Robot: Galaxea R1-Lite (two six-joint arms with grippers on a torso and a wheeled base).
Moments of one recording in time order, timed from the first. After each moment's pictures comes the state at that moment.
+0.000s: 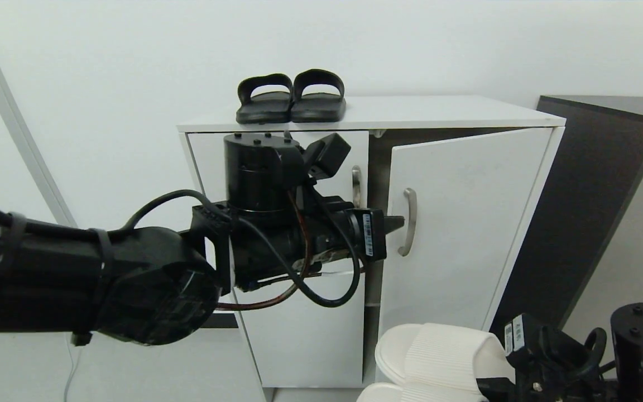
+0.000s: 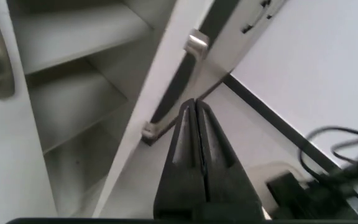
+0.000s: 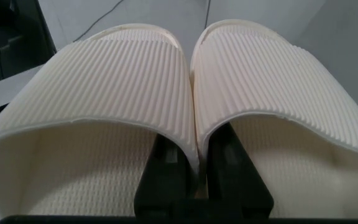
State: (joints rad) left arm -0.73 1.78 -1.08 -0.56 -0.27 -0.35; right arm 0.78 1.46 -0.28 -0.77 0.30 -0.14
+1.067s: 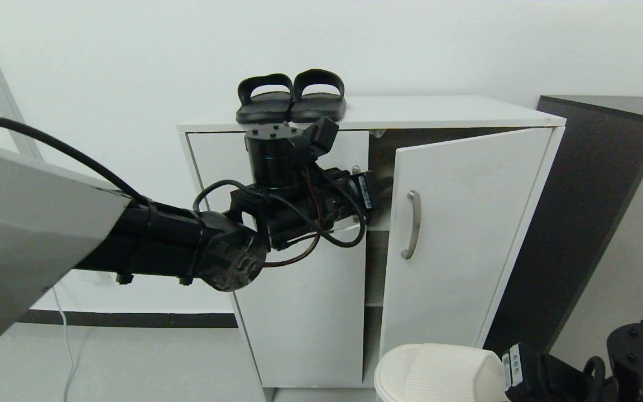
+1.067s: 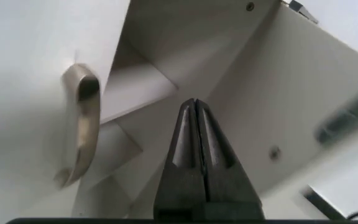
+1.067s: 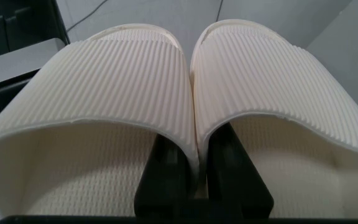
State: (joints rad) left arm -0.63 2.00 -1.29 -0.73 -0.28 -0.42; right arm 0.83 1.46 -0.24 -0.76 0.29 -0.18
